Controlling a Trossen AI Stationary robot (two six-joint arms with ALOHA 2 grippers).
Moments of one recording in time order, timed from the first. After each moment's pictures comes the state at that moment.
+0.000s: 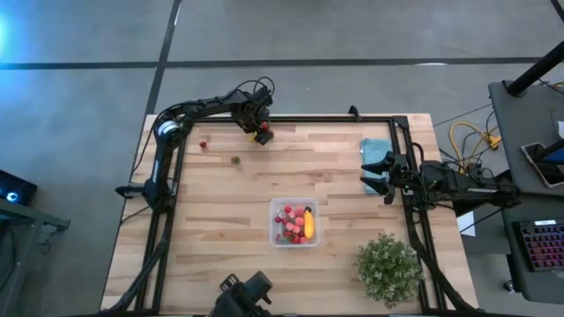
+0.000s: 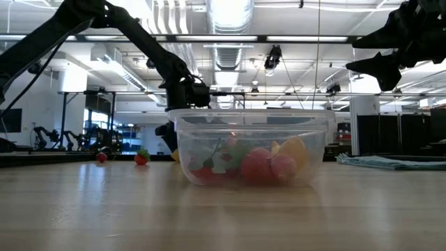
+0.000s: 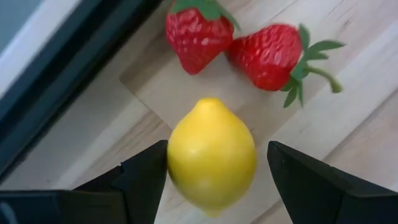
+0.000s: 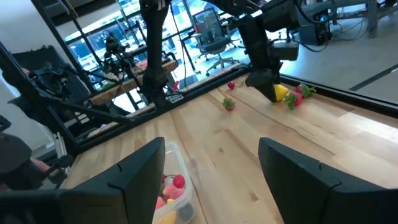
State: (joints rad) left arm 0.74 2.09 1.60 -0.87 0.03 -0.05; right arm -0.03 0.08 0.19 -0.18 0.18 0.39
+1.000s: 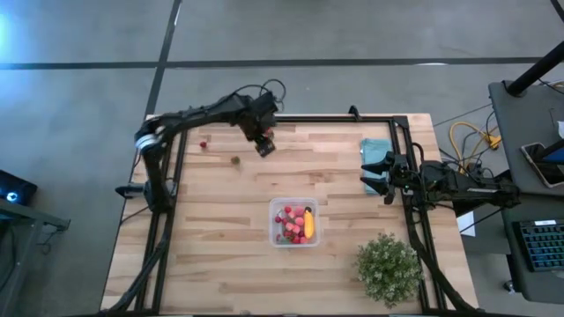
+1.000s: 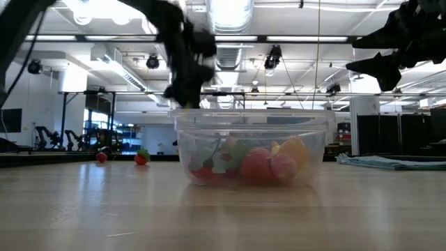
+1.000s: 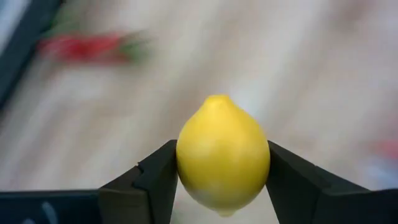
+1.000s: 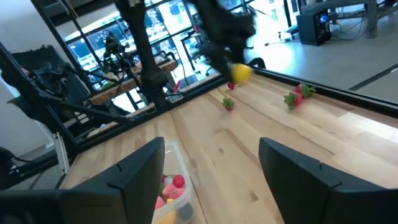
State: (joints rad) left arm 0.54 1.85 1.61 -1.02 0.09 -0.05; right arm -0.03 0.08 0.19 -0.18 0.18 0.39
